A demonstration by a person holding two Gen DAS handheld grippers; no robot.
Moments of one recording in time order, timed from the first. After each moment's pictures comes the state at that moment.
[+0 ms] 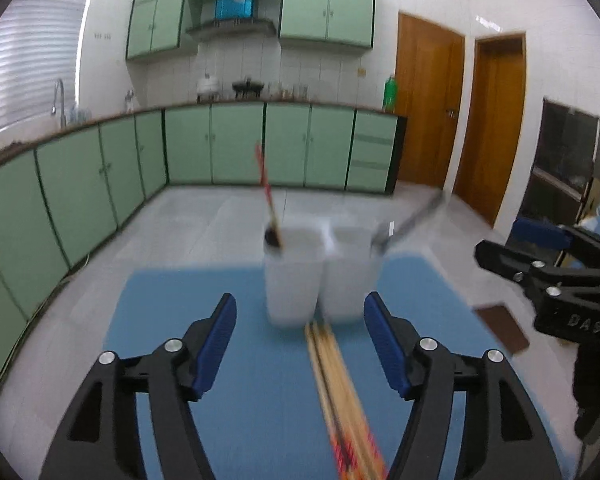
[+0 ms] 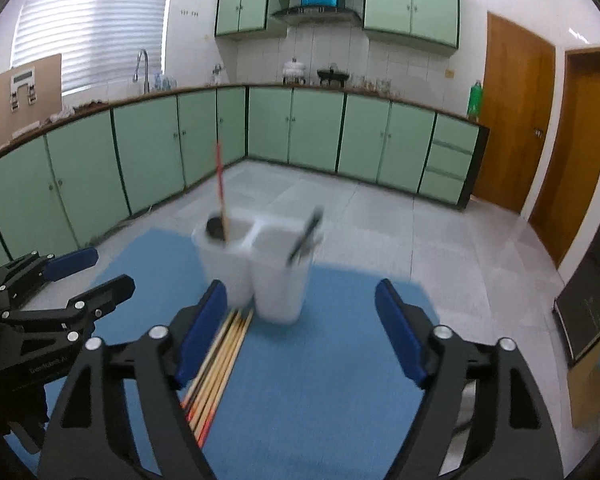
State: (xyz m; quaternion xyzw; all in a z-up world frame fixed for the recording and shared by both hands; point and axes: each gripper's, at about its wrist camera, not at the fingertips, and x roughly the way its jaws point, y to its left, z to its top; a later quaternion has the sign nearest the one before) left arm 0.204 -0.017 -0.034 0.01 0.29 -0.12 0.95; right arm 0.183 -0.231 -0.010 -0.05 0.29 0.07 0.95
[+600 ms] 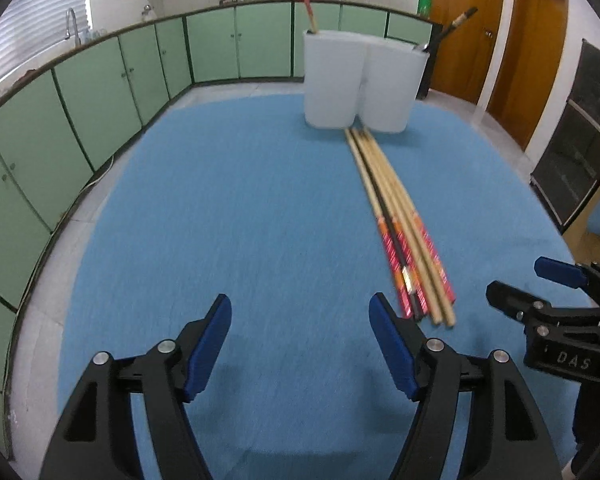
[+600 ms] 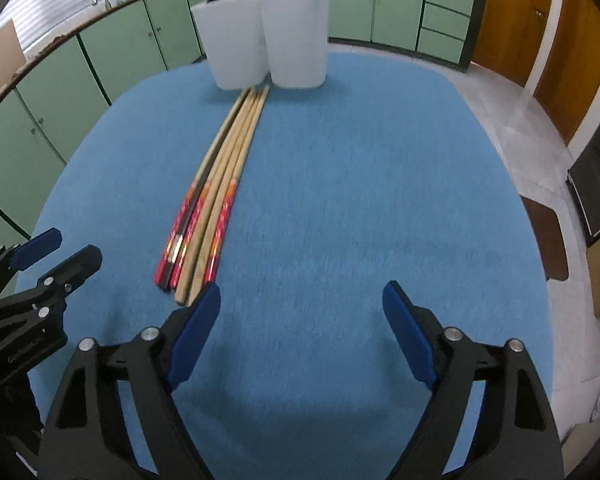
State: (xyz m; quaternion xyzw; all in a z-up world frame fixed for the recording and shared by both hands) left arm 0.139 0.006 -0.138 0.03 0.45 -0.07 0.89; right arm 0.123 -0.203 -0.155 0.01 0.50 0.04 0.87
